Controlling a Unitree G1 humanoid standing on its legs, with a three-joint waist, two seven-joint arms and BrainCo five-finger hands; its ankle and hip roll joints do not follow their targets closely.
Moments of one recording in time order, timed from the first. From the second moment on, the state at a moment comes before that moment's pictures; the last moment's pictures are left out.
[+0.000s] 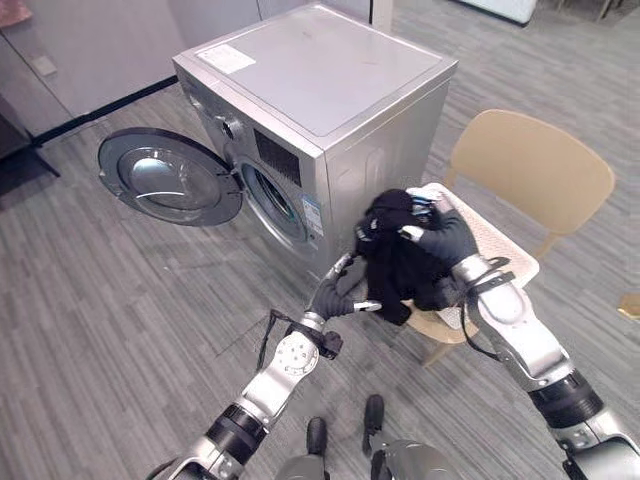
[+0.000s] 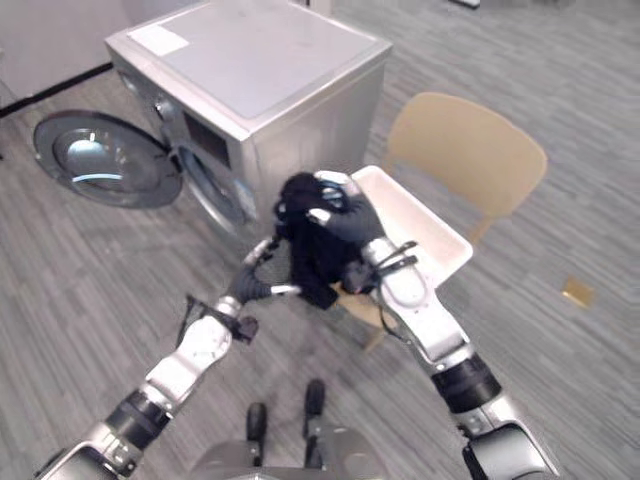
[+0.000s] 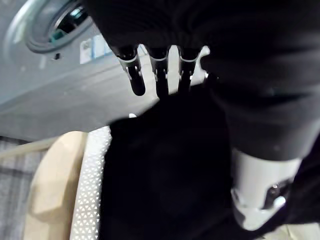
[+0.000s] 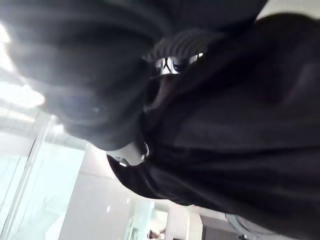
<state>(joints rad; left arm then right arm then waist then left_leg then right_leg) -0.25 0.33 -0.52 0.16 -0.03 -0.09 0.09 -0.41 -0.45 0.40 -0.15 0.32 -0.12 -0.05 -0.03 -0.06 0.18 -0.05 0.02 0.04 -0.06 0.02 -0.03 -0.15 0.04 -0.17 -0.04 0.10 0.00</state>
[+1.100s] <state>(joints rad) 0.12 0.42 -0.27 0.26 0.00 -0.05 0.12 0.10 -0.56 0.18 -0.07 0.19 -0.09 0.00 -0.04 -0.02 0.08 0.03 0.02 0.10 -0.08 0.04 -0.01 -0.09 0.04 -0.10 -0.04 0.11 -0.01</state>
